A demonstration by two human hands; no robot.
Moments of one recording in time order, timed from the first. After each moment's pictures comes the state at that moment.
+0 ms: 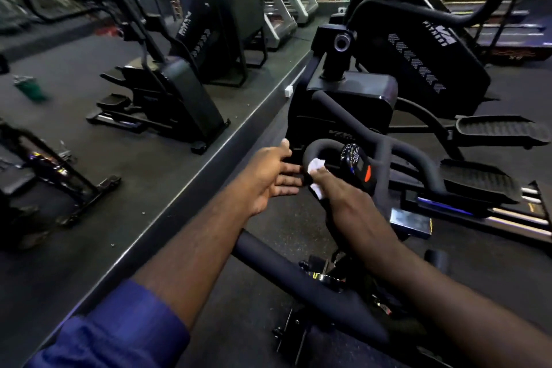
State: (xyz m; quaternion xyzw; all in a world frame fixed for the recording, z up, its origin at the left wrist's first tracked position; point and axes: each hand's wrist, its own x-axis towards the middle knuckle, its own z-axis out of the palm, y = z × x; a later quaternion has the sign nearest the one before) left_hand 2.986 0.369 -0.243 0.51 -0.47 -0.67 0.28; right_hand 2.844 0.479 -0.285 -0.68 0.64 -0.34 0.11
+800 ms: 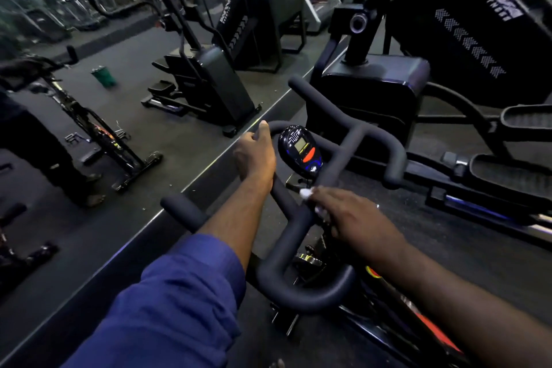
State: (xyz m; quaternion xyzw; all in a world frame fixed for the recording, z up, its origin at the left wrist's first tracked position) left_hand 2.867 0.393 -0.283 0.74 -0.42 -0.27 0.45; right_hand 2.688 0.522 -0.346 -0.81 0.50 -0.27 0.12
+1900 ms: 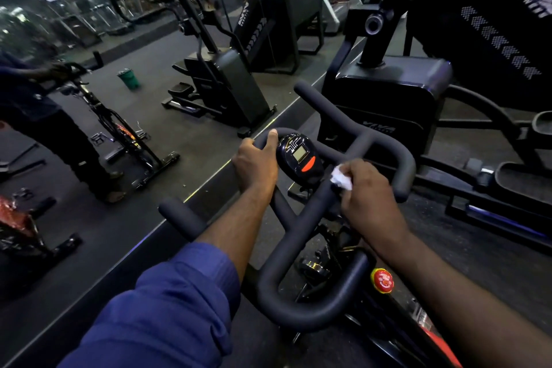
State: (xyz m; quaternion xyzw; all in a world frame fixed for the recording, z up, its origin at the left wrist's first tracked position) left_hand 2.863 0.394 -0.291 0.74 -0.47 -0.16 0.45; right_hand 2.675 0.472 -0.347 -0.63 0.63 -0.42 0.17
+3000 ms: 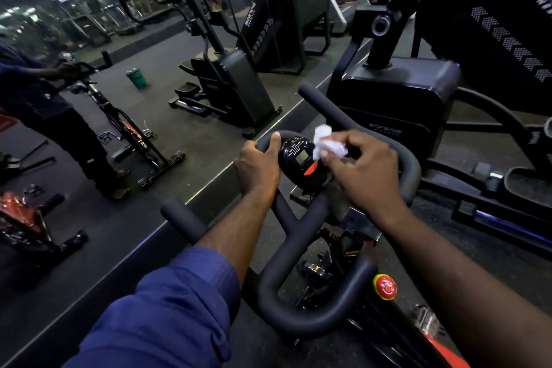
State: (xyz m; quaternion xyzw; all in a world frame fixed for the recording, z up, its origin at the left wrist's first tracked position) left_hand 2.862 0.395 -0.288 0.75 -0.47 -0.16 0.44; right_hand 2.683 0.453 -0.287 -0.60 0.51 -0.58 0.20
